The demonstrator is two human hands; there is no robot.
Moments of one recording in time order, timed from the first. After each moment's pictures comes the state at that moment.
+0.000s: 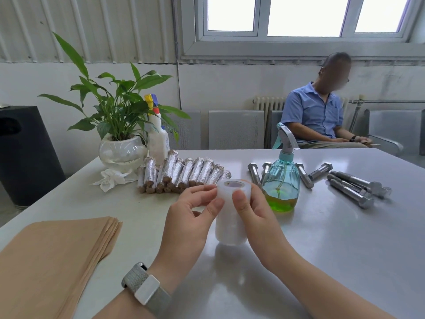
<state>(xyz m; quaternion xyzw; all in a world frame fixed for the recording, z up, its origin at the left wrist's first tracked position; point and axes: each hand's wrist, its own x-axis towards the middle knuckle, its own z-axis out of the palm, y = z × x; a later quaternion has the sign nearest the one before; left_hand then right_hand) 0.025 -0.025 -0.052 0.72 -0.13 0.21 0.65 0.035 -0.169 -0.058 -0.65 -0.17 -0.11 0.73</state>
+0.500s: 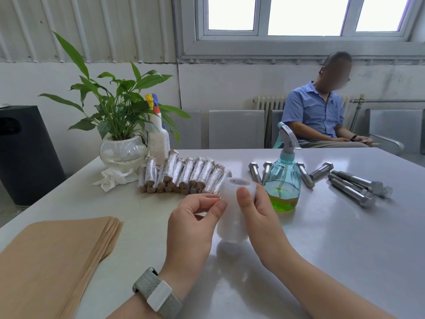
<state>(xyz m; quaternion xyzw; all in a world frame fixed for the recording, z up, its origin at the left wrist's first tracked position) 0.025 -0.034 -0.063 0.71 -0.07 0.24 0.66 0.035 -0.166 -0.058 -0.64 -0.14 -0.13 0.74</state>
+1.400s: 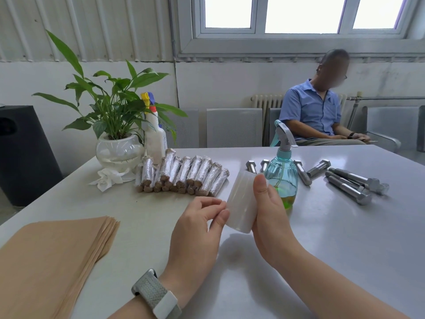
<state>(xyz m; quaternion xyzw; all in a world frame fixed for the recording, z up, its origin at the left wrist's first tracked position) 0.020 -0.039 -0.071 0.84 -0.13 0.27 0.45 0.041 -0.171 -0.048 -0.56 -0.02 -0.11 0.82</state>
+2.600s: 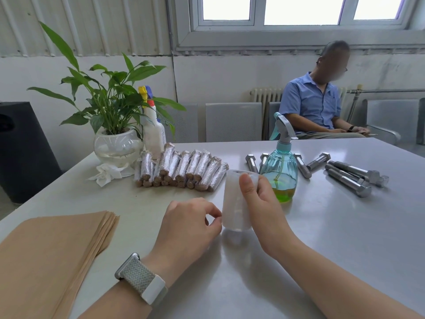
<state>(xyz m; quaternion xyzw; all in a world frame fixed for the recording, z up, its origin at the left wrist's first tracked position) 0.026 -0.020 -0.059 0.92 -0.16 0.20 0.29 0.041 -0.173 -0.055 -0.68 -0.05 -0.14 0.72</state>
